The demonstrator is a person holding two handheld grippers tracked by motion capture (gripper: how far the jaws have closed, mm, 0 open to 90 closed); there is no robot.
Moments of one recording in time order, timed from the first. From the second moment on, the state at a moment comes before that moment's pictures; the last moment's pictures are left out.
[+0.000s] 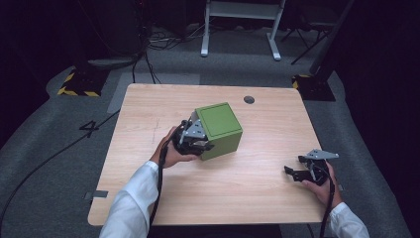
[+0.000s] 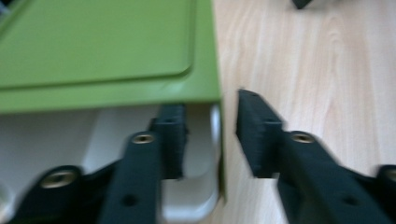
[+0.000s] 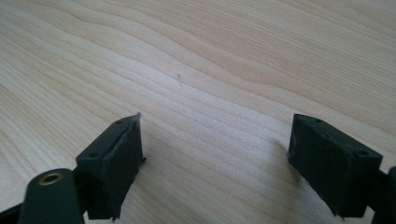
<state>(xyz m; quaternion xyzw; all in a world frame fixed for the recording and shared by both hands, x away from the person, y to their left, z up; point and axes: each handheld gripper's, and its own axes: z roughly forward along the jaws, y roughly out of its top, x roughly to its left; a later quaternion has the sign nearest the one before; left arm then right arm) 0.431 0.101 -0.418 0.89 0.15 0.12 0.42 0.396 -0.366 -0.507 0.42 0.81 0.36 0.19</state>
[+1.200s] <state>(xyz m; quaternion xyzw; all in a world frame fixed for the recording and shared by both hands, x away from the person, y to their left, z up) 0.434 0.122 -0.458 0.92 0.17 0.10 0.34 0.396 -0.366 -0.507 0.42 0.81 0.36 0.19</state>
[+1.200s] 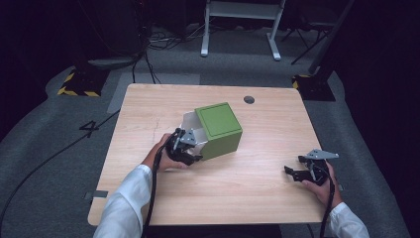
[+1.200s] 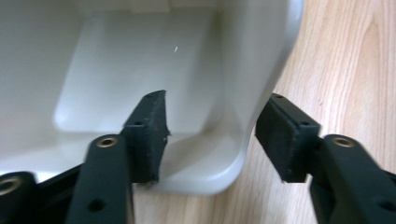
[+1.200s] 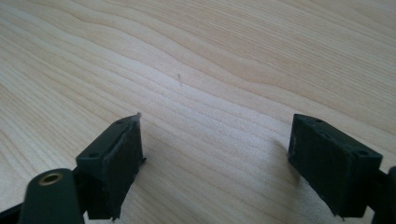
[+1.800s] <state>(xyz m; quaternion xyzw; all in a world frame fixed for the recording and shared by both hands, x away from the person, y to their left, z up) 0.422 0.149 -0.456 0.91 0.17 0.11 0.35 0.396 -0.366 -0.507 0.42 0.81 0.36 0.19</state>
